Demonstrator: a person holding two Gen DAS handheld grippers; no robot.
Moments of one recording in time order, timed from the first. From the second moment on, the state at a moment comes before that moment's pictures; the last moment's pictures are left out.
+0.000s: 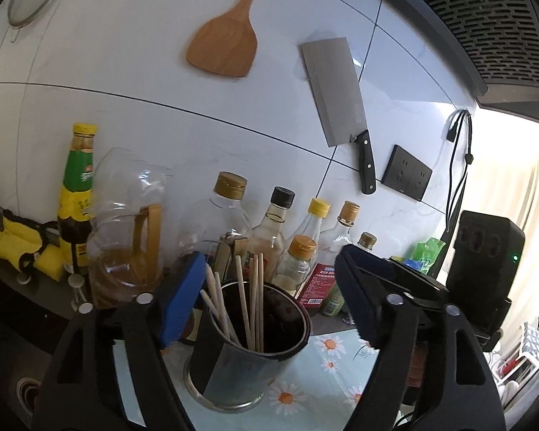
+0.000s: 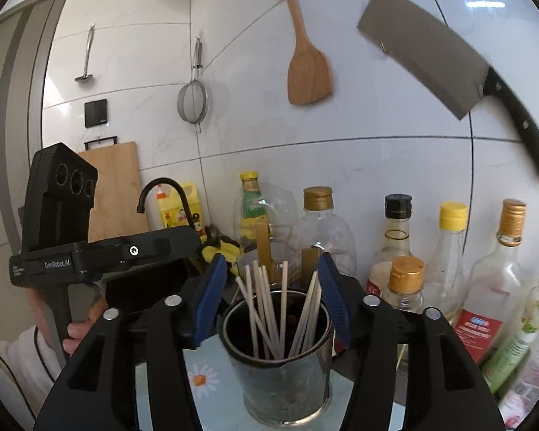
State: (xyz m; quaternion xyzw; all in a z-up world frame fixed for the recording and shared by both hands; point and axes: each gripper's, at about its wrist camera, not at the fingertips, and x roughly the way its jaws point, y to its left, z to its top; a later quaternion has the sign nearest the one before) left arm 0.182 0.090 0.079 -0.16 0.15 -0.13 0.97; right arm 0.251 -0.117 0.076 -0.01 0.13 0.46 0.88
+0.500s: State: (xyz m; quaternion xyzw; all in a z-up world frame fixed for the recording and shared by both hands) left arm 0.137 0.092 0.076 -0.13 0.18 -0.10 0.97; right arm 0.190 -0.127 0.092 -0.01 0.11 0.43 0.90
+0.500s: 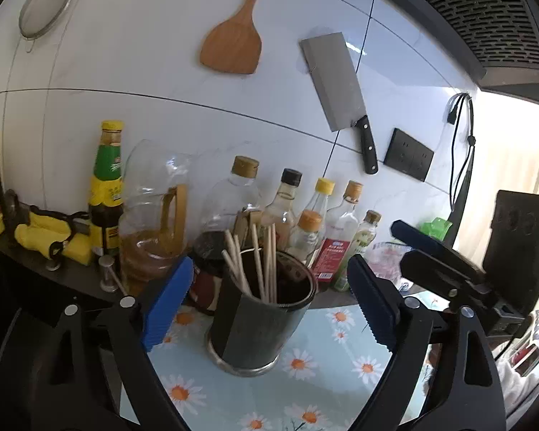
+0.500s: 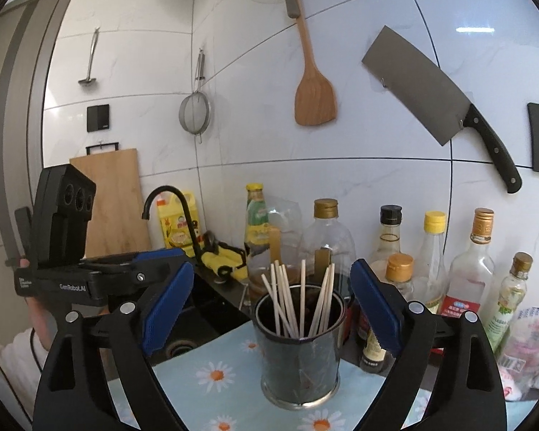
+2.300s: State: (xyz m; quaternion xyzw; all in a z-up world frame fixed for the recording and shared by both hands) left arm 0.011 0.036 0.013 -0.07 0.34 0.05 0.94; right arm 0.068 -0.187 -0.003 -0.01 0.34 0.22 0.91
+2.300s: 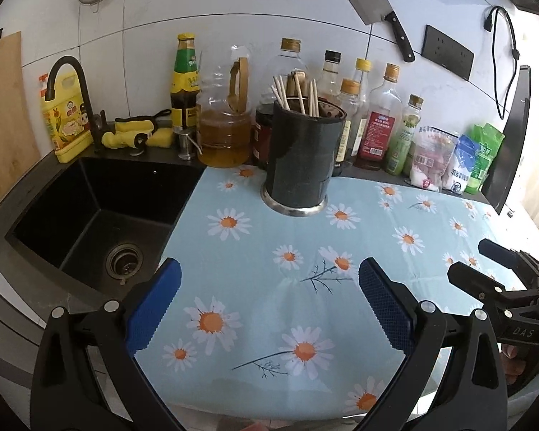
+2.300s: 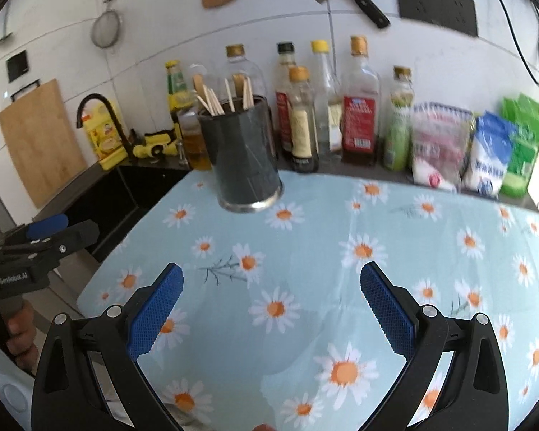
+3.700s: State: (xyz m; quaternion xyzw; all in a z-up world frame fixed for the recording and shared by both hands) left arm 0.005 0.019 0.016 -0.08 0.36 0.06 0.93; right arm 0.064 -0.195 0.003 -0.06 0.34 0.23 0.91
